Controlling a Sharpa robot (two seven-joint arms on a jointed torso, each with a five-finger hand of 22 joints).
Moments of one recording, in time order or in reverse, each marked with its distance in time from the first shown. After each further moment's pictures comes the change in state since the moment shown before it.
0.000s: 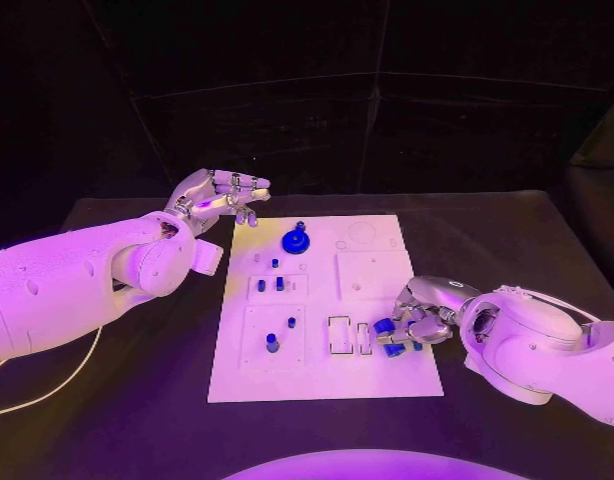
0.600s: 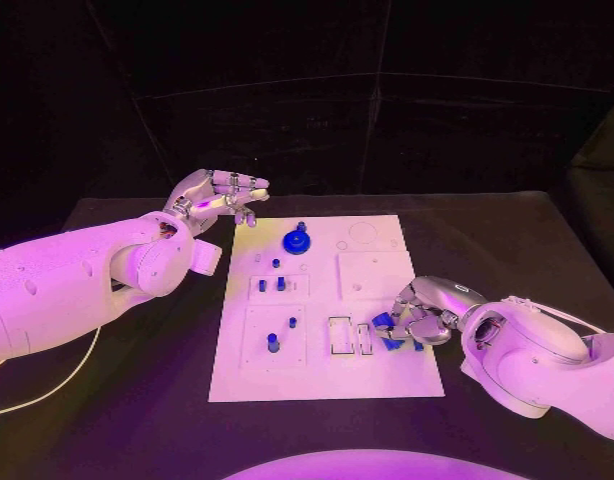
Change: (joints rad) left arm 0.000 -0.006 0.000 0.002 0.000 0.001 0.000; left_hand 0.000 0.000 -0.001 -0.001 0.000 0.000 0.000 0.000 0.000 0.000 0.000 0.000 0.000 0.000 0.000 0.000 0.000 0.000 0.000 0.000 0.000 0.000; right arm -0.023 -0.013 -0.008 0.026 0.003 -0.148 0.006; right_hand 0.065 0.065 0.006 -0.006 0.237 0.018 -0.026 0.049 0.032 0.031 -0.013 0.054 0.075 -0.002 -0.017 0.018 0.000 0.000 0.021 -0.014 0.023 0.042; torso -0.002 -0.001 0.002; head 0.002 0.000
